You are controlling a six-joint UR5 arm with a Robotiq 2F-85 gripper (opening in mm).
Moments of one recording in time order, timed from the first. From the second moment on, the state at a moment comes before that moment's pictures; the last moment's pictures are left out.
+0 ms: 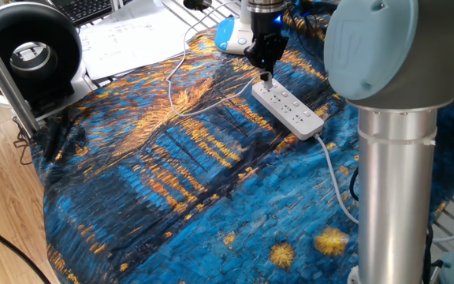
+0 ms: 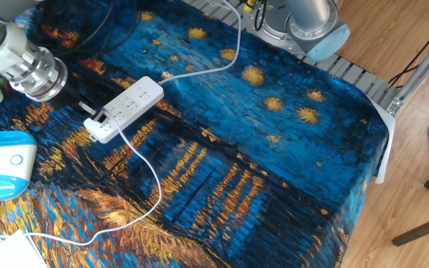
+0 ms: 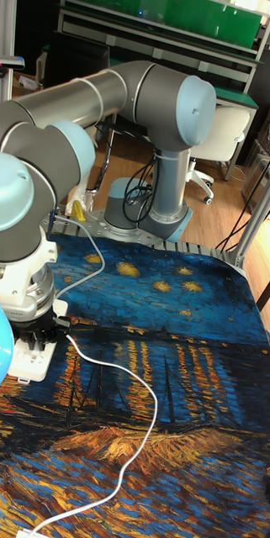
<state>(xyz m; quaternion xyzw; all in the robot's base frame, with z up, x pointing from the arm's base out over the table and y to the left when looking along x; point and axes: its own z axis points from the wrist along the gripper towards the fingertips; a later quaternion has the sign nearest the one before) 0.589 -0.141 0.063 -0.01 -0.99 -0.07 0.15</state>
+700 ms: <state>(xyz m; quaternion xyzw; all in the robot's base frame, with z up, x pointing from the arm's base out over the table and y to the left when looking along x) 0.584 -0.143 0.062 0.00 -0.98 -0.07 0.16</state>
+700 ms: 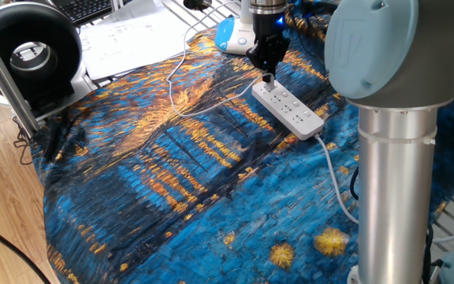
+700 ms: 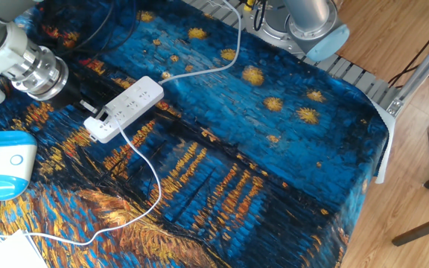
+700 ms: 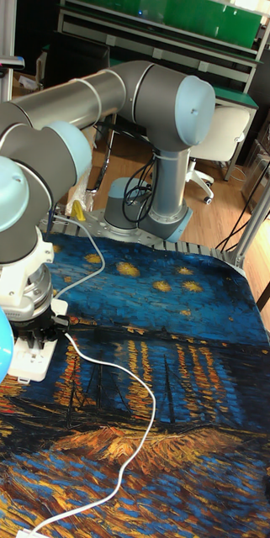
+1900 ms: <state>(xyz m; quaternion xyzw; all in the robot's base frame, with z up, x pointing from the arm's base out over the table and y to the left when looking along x) 0.591 -0.140 0.057 -0.01 -0.98 -0.07 0.16</state>
